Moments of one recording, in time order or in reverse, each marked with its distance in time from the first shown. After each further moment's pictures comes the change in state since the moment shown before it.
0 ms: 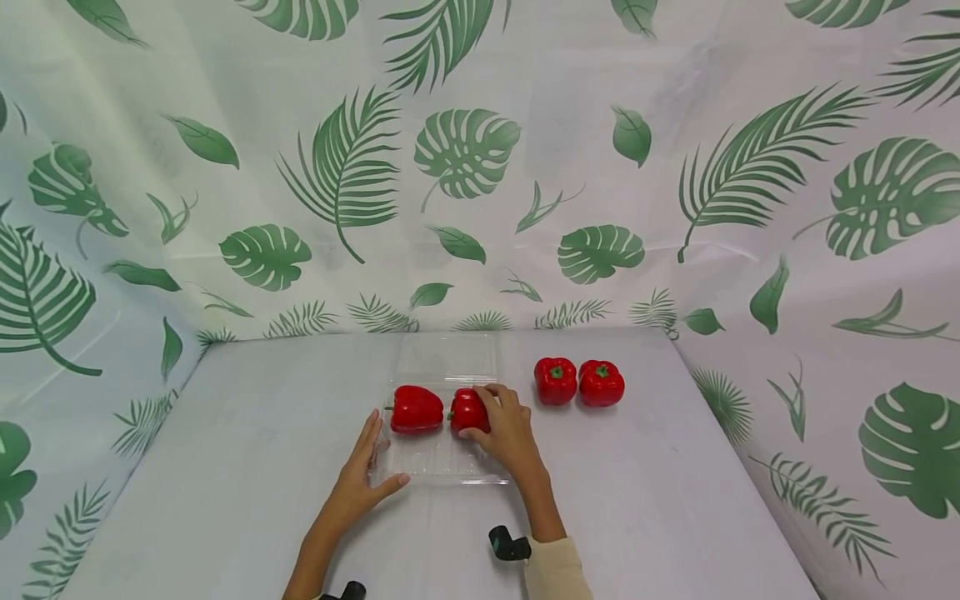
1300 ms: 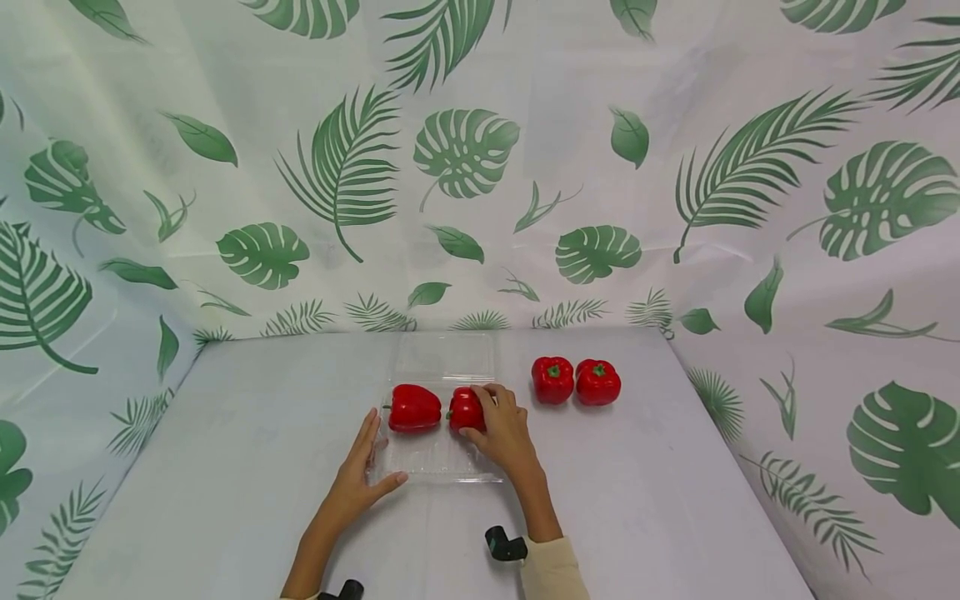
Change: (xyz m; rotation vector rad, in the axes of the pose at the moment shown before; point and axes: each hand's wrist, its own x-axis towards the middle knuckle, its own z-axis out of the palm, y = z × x) left_hand -0.002 -0.002 -0.001 -0.019 -0.012 0.015; right_hand -0.002 -0.003 0.002 -0.043 0.004 0.009
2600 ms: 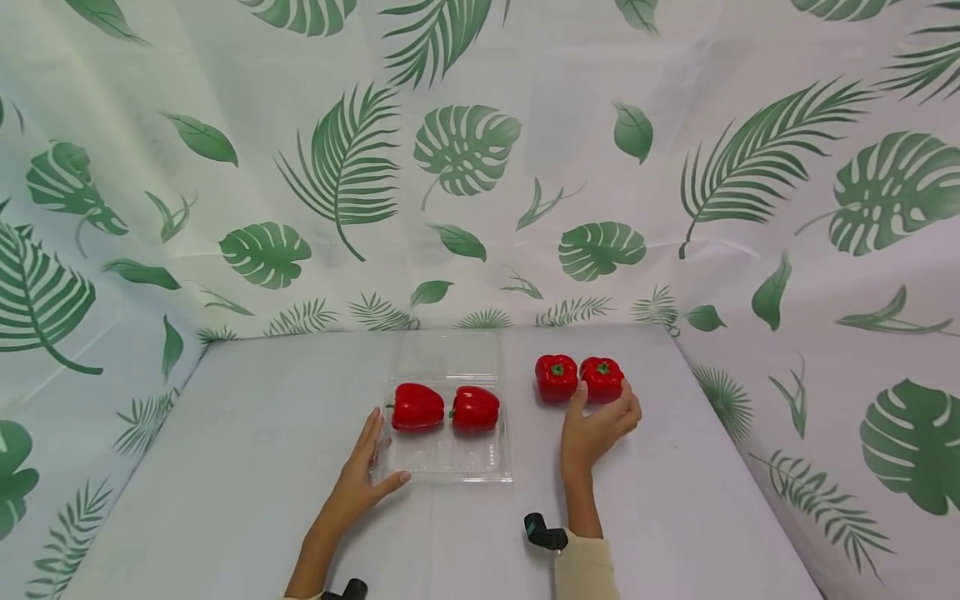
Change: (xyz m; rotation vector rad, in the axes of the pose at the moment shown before) left_hand 0.001 0.001 0.001 0.013 0.001 -0.024; right_hand -0.007 0.075 -0.033 0.405 0.934 0.540
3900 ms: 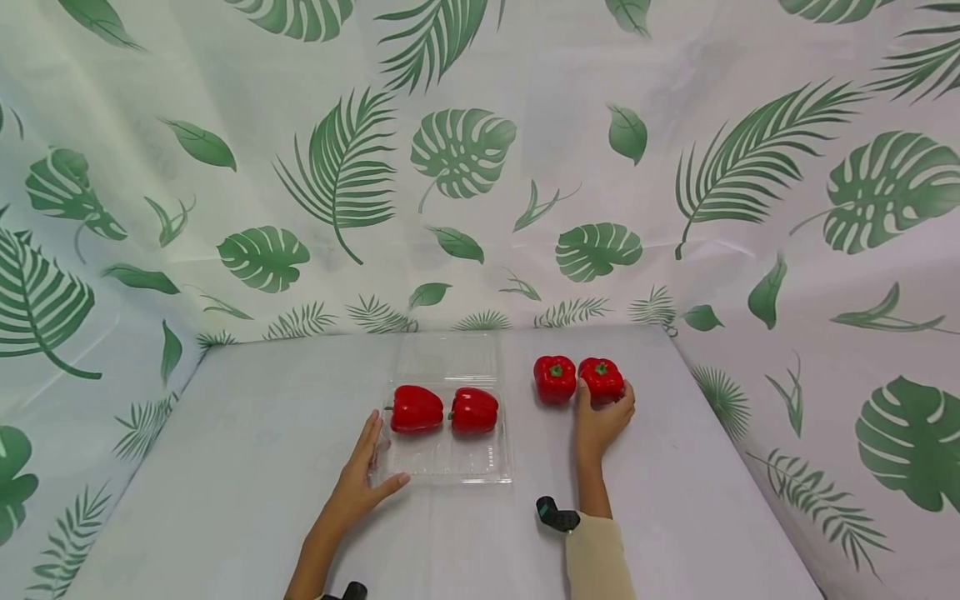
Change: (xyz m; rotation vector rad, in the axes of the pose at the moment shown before) left_hand -0.001 0.001 0.000 -0.020 -0.002 0.006; right_hand 0.025 0.030 0.005 0.125 -0.155 0.208
